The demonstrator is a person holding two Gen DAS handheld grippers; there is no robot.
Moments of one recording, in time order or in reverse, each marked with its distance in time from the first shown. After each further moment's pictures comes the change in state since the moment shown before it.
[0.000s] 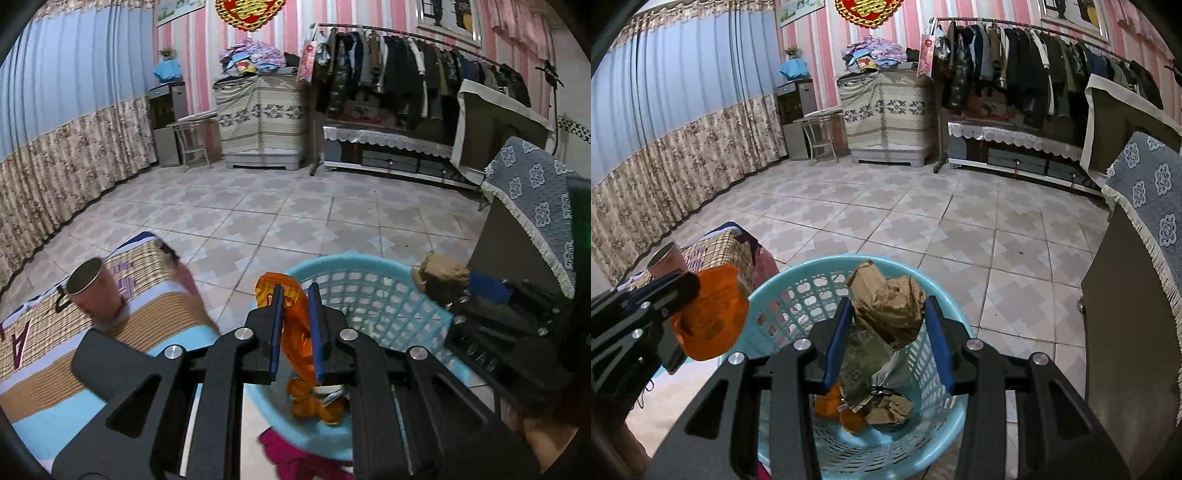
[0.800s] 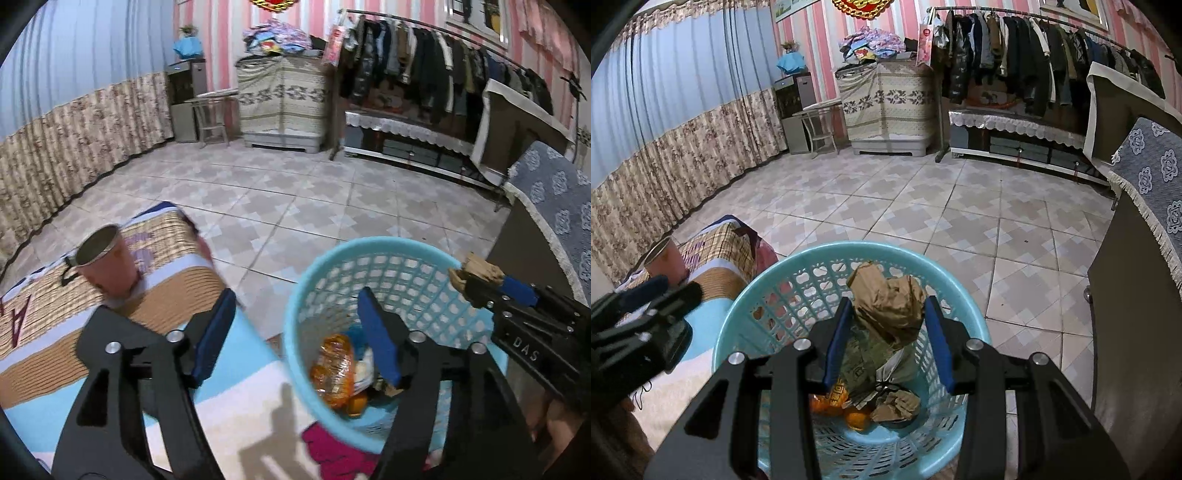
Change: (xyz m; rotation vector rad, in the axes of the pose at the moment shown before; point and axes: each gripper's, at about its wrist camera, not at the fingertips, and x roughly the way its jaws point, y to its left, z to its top) left arm 0.018 0.047 -0.016 -0.084 0.071 0.070; right arm 0.014 0.009 -0.012 -0.003 0.040 0.012
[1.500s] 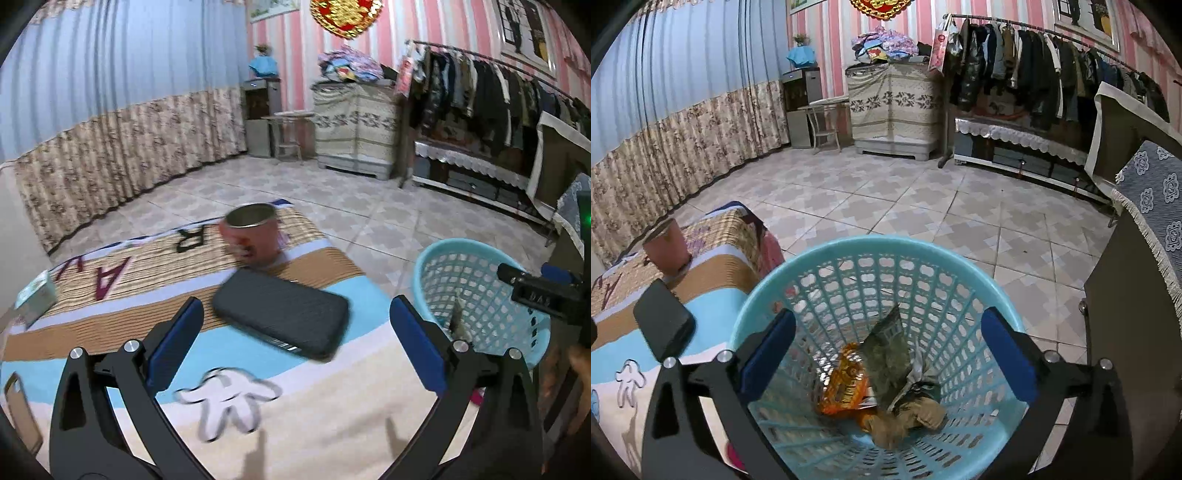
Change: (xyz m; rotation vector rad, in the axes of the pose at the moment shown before) left arm -0.095 0.099 -0.056 -0.121 -0.109 0.233; right arm -0.006 0.043 -0.006 -0.053 -0.024 -0.018
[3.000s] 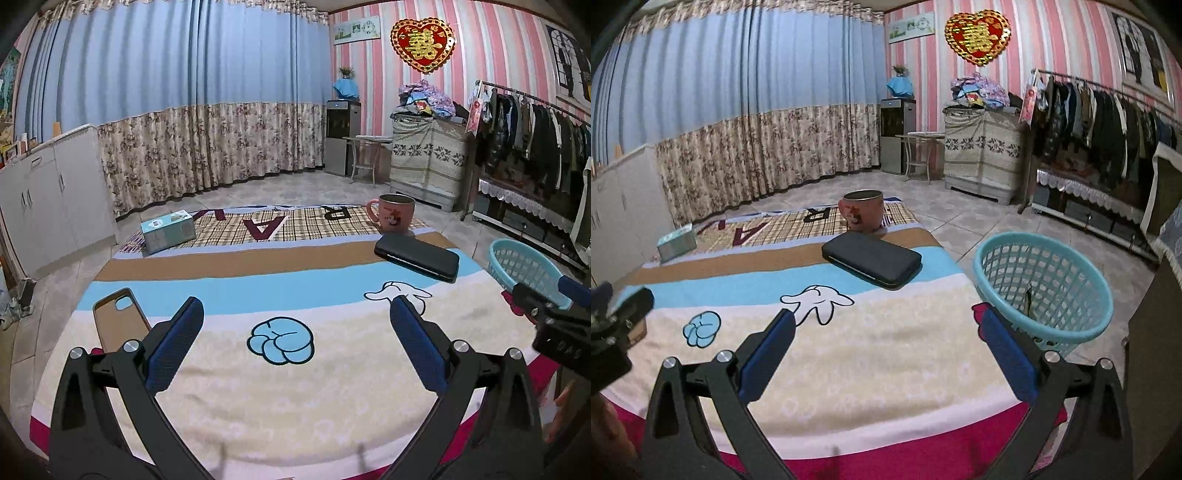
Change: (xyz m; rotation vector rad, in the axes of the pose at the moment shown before) left arm -0.140 0.144 -0.103 -0.161 -0.079 0.219; right arm -0.171 0.164 -0.121 -0.186 -0.145 0.244
